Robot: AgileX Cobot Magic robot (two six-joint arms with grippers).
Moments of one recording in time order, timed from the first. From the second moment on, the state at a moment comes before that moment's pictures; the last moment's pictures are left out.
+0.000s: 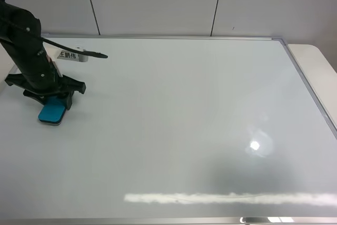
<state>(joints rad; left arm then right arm) -0.18 1.84 -1.00 0.17 0.63 -0.29 -0.04 0.00 -0.50 0.10 1.07 -0.18</state>
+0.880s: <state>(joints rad) -0.15 1.82 -1.16 -0.01 0.83 -0.20 -0.04 0.00 -0.50 0.10 1.07 -0.18</state>
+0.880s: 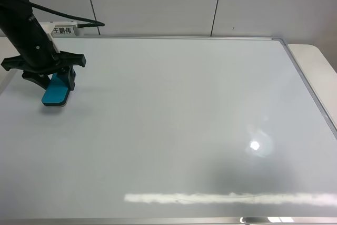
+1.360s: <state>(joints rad) -0.15 1.89 -1.17 -0.02 0.79 -0.16 -0.04 0.00 -0.50 0.10 1.07 -0.18</state>
